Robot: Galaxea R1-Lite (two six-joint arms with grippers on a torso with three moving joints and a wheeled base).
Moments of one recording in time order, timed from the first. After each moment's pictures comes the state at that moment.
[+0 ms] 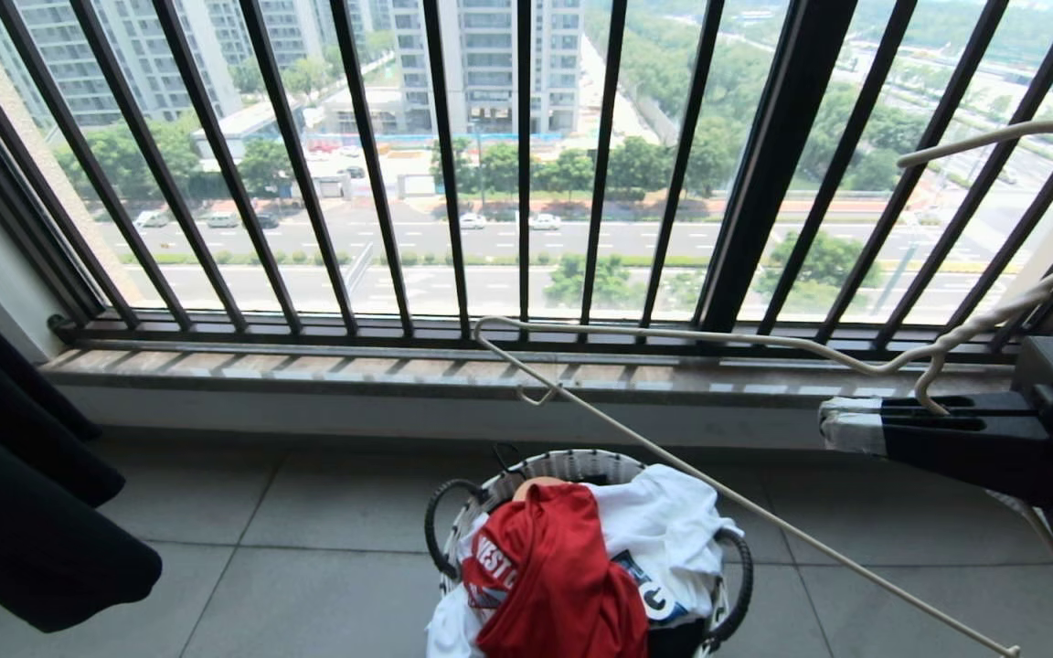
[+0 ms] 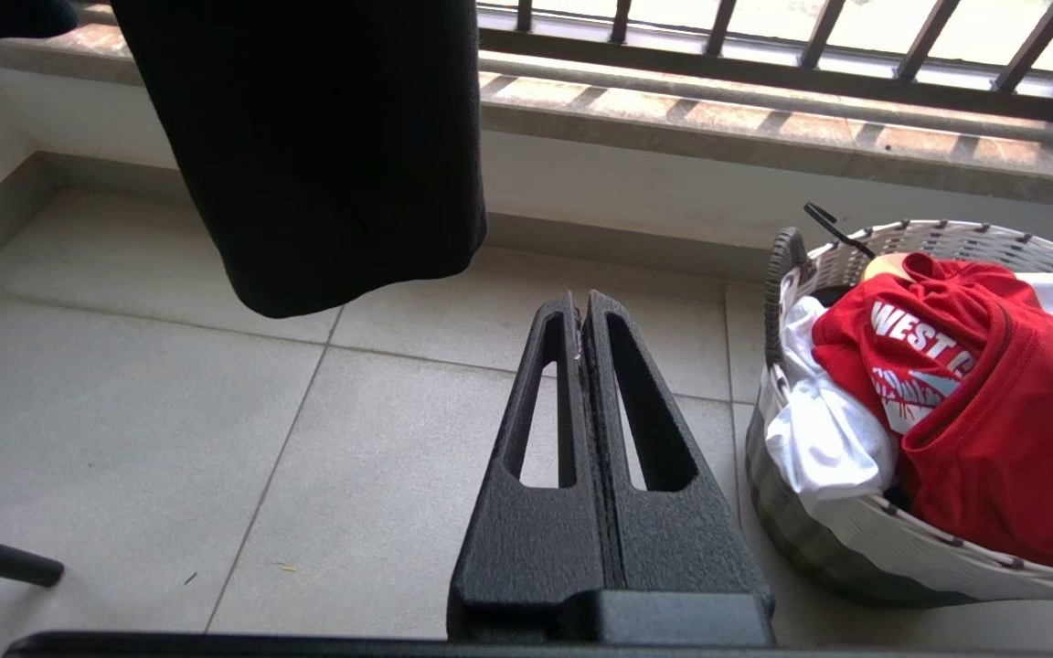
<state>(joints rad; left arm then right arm) 0.01 0.00 0.00 0.00 0.05 -0.09 0.49 1.12 -0.86 -0.06 0.52 -0.07</state>
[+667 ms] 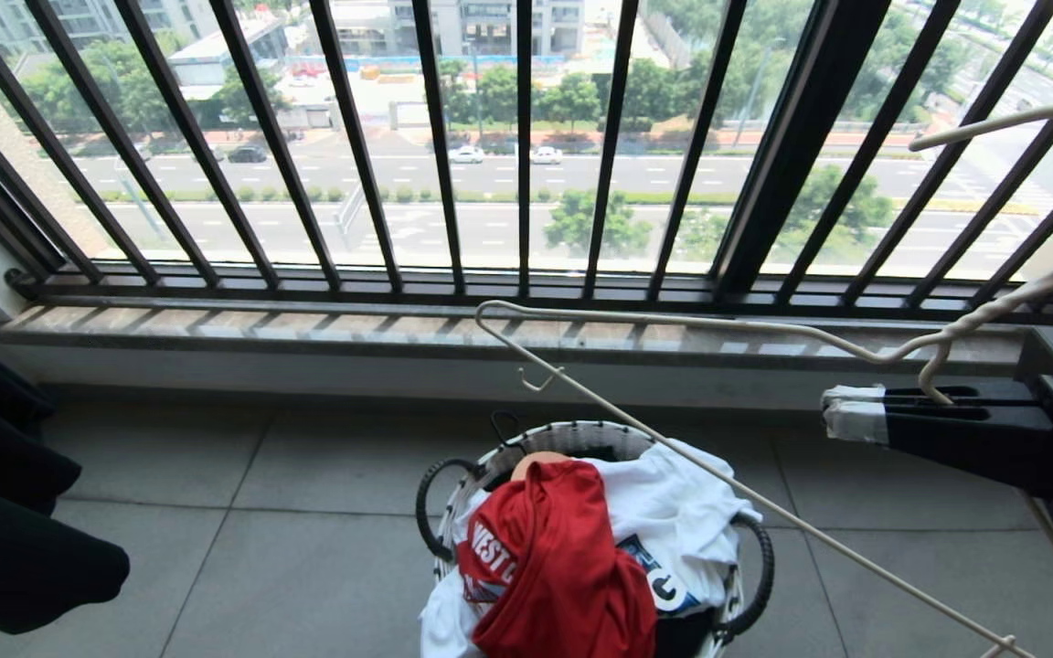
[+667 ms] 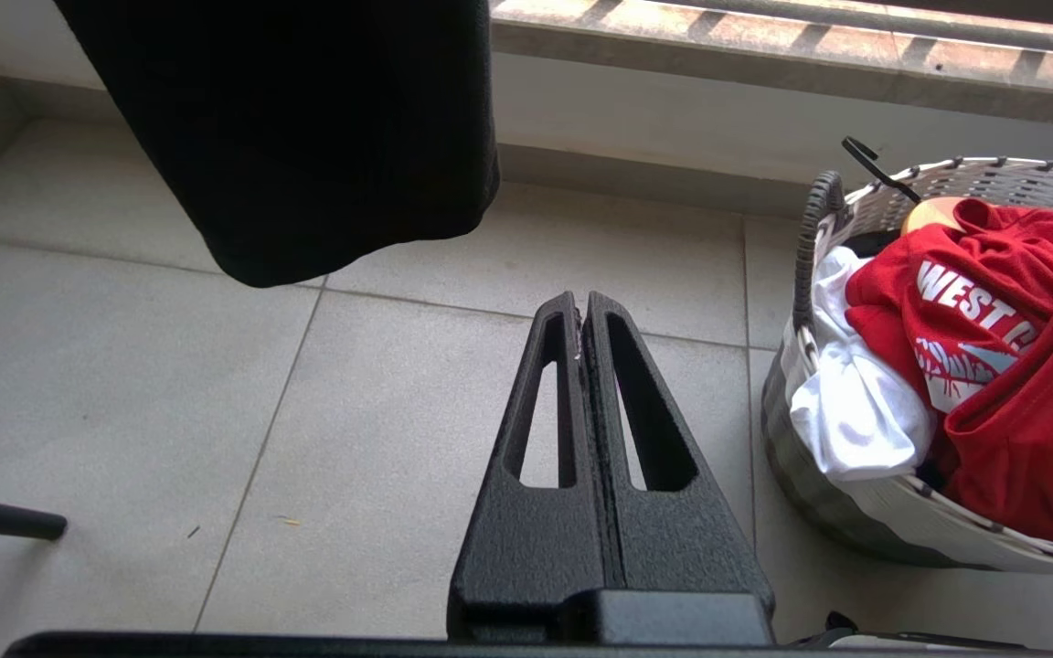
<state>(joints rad) 0.01 0.00 0.00 0.00 0.05 -0.09 0.49 1.12 -0.86 -0.09 0.52 -0.07</state>
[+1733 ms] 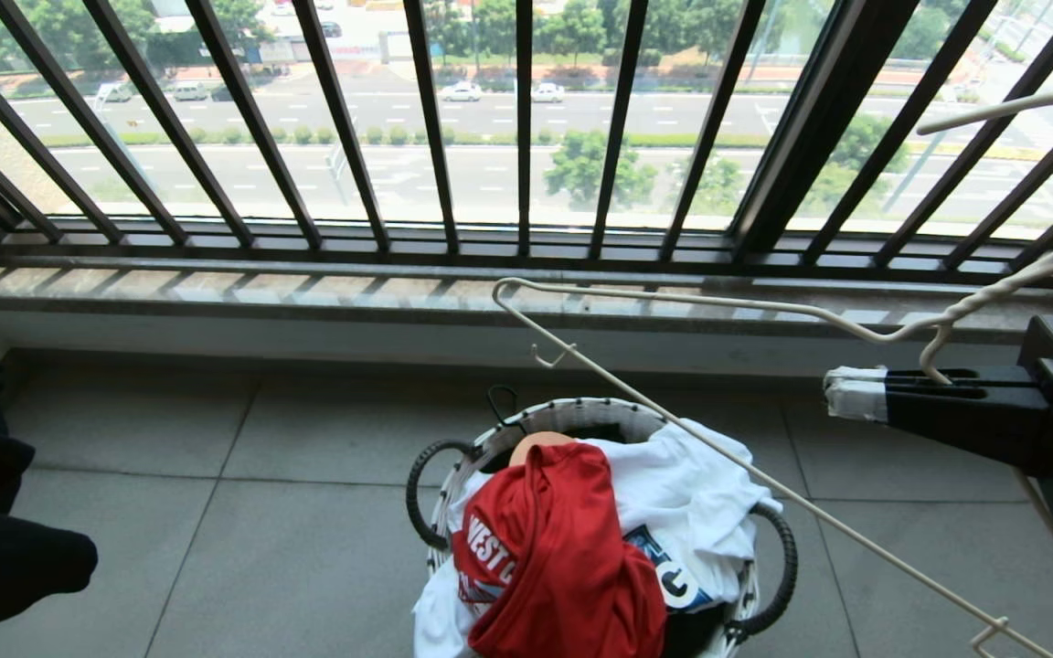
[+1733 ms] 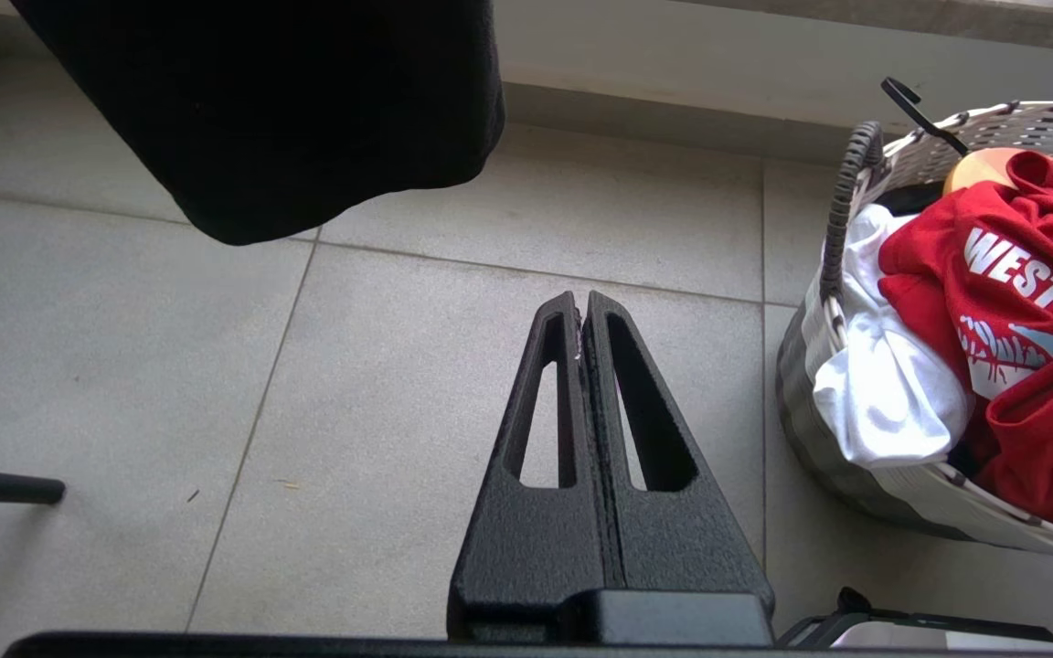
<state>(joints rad) 0.01 0.00 0.00 0.00 0.05 -0.09 0.46 1.12 -0.86 -0.12 0.52 -0.07</state>
